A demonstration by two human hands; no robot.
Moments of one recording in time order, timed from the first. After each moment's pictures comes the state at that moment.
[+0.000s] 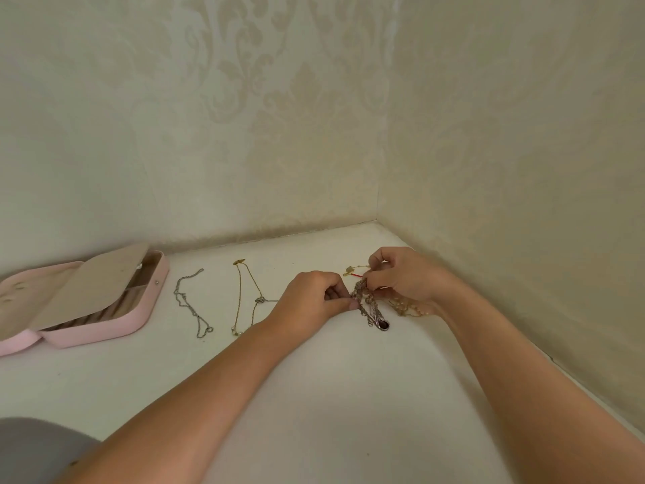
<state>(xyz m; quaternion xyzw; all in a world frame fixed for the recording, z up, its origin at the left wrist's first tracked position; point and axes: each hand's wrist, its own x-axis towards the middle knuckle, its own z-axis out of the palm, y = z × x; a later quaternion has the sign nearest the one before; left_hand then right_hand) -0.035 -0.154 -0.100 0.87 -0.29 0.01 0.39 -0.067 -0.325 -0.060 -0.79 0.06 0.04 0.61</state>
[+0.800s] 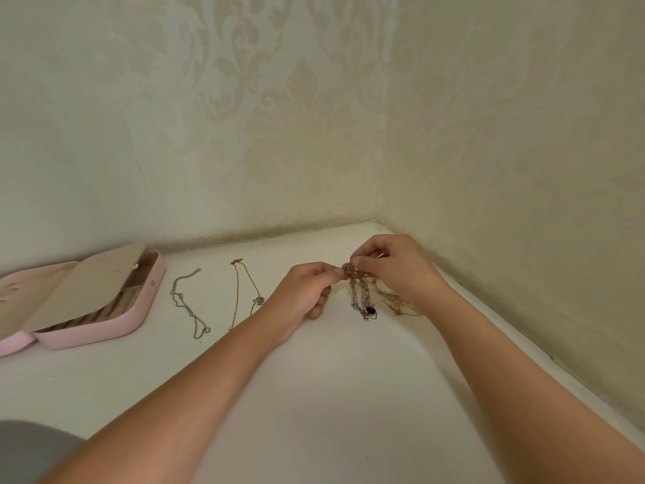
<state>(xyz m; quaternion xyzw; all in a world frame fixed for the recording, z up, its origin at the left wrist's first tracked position) -0.036 -0.158 -0.086 0.72 -0.10 -0.15 0.67 -0.069 -0.312 -0.056 -0.85 0.03 -0.12 0.51</state>
